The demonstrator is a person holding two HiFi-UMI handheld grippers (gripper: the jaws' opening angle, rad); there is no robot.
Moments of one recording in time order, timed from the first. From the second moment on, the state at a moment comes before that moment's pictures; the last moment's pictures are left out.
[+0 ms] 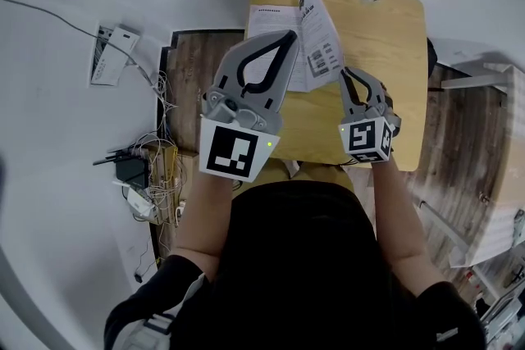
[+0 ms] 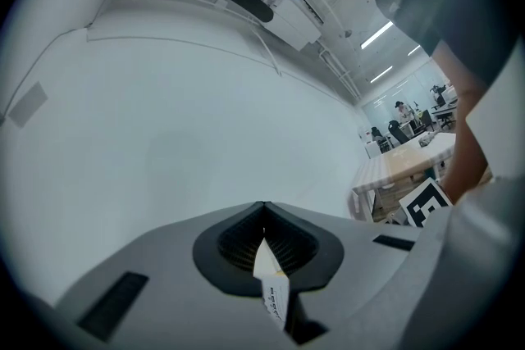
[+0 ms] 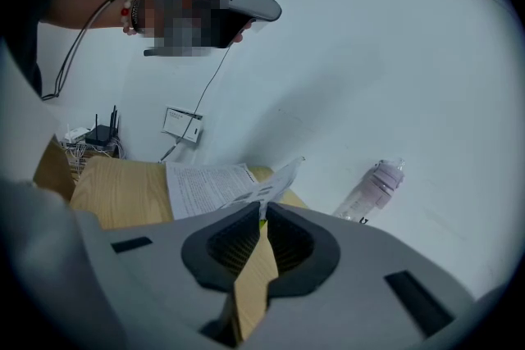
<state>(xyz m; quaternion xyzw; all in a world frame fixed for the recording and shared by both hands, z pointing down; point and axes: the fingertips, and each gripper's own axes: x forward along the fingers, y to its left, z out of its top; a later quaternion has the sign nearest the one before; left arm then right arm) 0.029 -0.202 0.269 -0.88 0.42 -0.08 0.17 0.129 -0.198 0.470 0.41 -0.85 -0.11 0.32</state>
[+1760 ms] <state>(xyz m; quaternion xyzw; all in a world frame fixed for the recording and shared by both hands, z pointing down) 0.076 -0.203 0.316 -0.90 0.41 -0.11 0.13 0.205 -0.173 0.604 0.40 -0.83 0.05 0.40</state>
